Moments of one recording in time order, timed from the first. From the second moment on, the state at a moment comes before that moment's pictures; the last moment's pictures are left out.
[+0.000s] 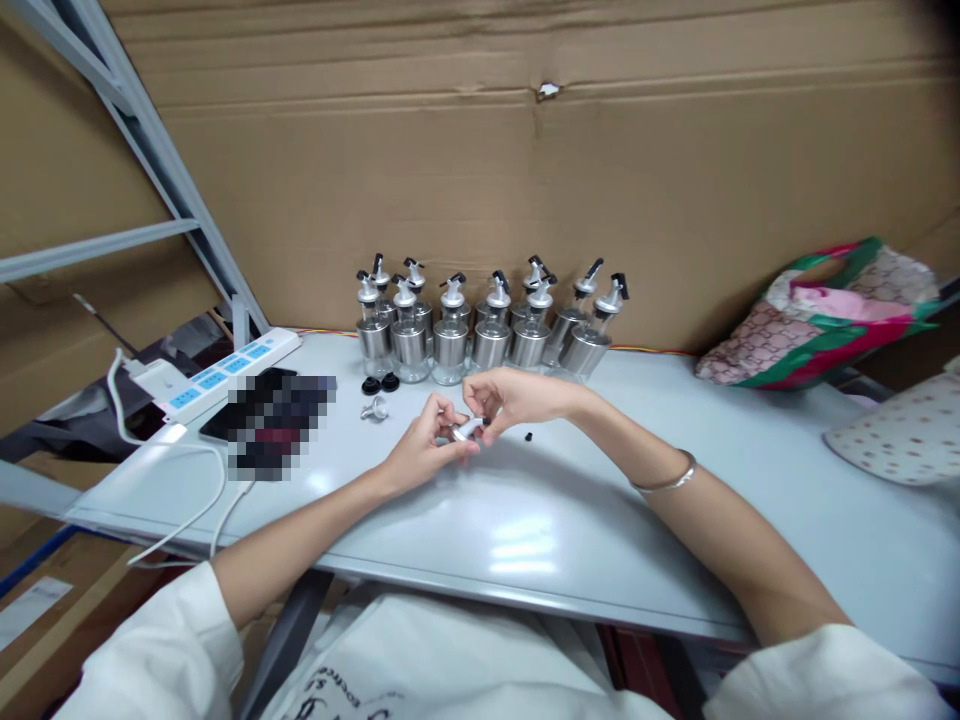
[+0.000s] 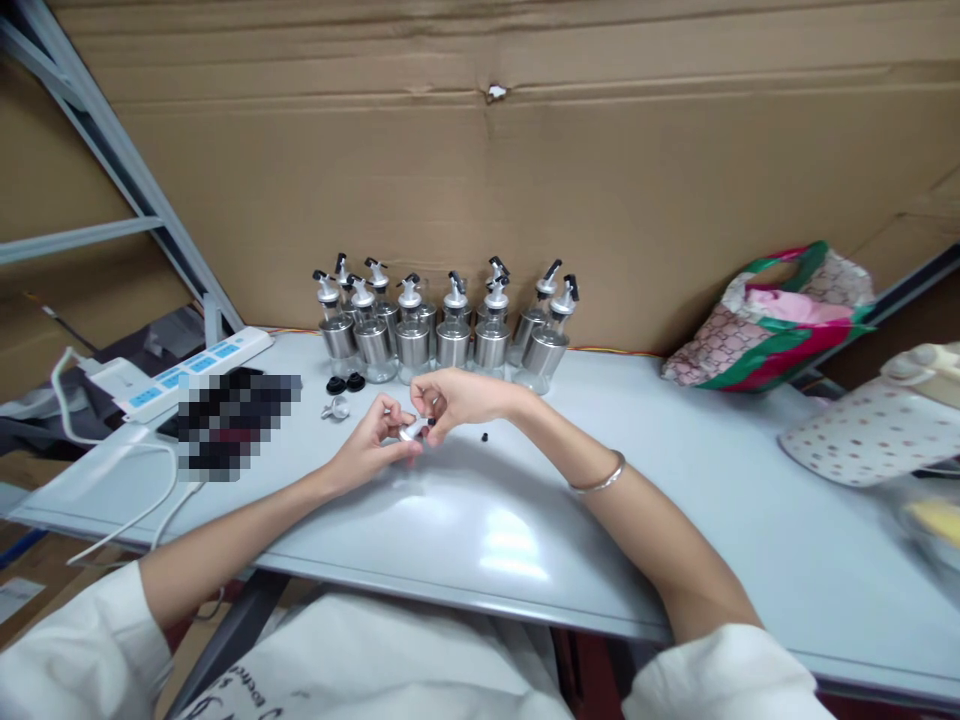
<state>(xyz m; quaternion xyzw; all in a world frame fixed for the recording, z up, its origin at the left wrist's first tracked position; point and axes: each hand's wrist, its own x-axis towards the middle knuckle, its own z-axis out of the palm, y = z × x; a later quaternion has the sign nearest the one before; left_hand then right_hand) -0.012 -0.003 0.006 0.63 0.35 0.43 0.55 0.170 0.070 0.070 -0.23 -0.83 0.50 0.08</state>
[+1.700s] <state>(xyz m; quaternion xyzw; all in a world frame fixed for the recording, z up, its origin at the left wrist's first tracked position) -0.068 0.033 0.037 0.63 0.50 0.51 0.29 0.163 0.070 0.070 -0.23 -0.77 0.51 0.30</state>
